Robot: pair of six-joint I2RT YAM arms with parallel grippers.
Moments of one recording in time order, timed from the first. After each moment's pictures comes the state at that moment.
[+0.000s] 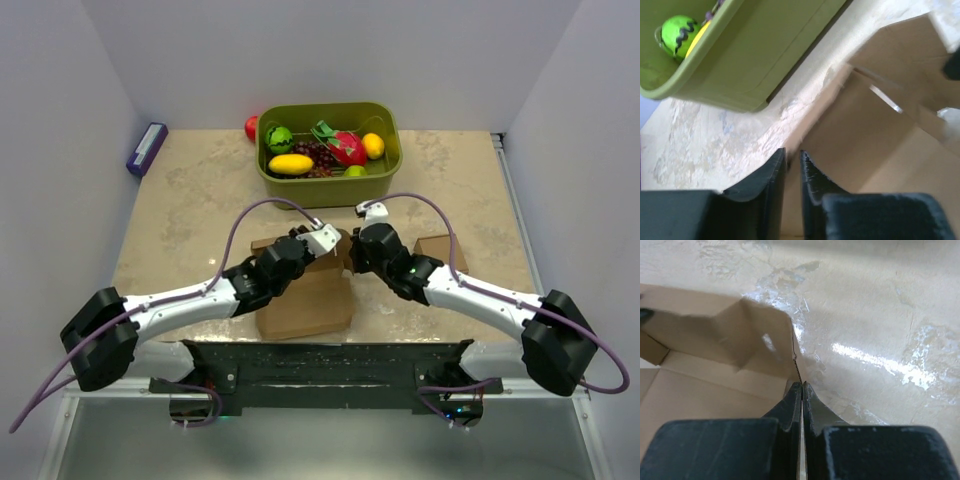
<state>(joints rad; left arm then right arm) -0.95 1.30 0.70 0.16 -0.51 0.34 0.82 1.28 0.75 -0.09 0.31 0.45</state>
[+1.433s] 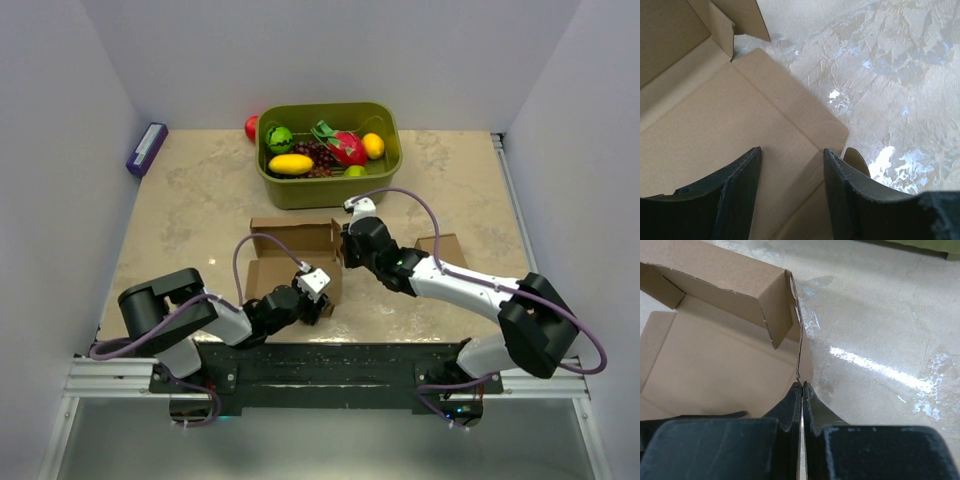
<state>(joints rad) -1.06 1.61 0.29 0.91 -0.21 -0.10 0.81 1.41 0.81 -0.01 0.27 0.37</state>
